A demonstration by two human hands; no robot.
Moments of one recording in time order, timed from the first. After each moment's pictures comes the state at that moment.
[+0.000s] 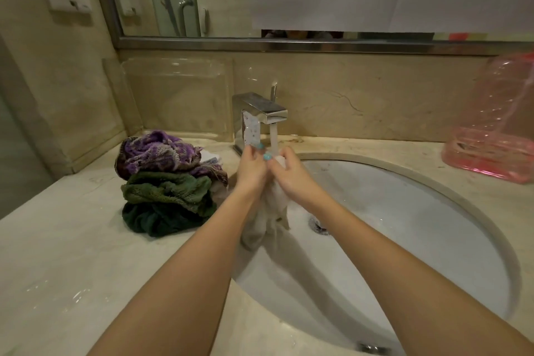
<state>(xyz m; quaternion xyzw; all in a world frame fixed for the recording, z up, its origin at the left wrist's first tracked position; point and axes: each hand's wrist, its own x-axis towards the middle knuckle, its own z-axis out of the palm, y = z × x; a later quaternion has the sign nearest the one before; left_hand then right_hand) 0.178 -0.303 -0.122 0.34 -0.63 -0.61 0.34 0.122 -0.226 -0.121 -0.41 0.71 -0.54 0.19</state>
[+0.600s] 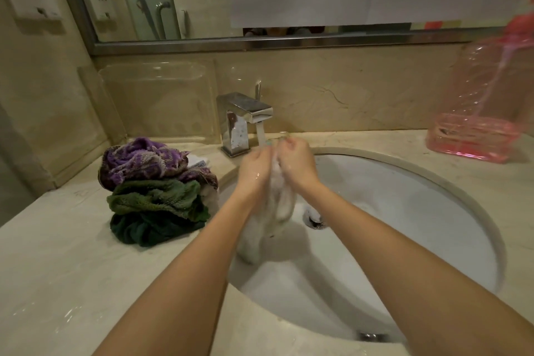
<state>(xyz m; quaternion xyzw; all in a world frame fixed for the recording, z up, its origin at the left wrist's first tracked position) 0.175 -0.280 -0.115 0.30 -0.66 -0.62 0.30 0.104 -0.232 -0.114 -0.30 0.73 -0.61 0.06</state>
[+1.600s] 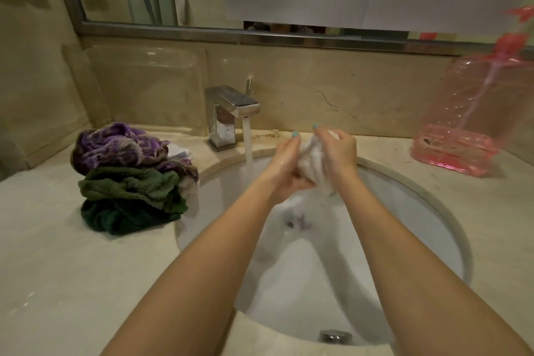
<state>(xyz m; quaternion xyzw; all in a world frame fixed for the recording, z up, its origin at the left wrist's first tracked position) 0.130 -0.229 -0.105 0.21 -0.53 -0.81 0.16 0.037 -0.175 -0.105 -0.19 0.67 -0.71 0.04</state>
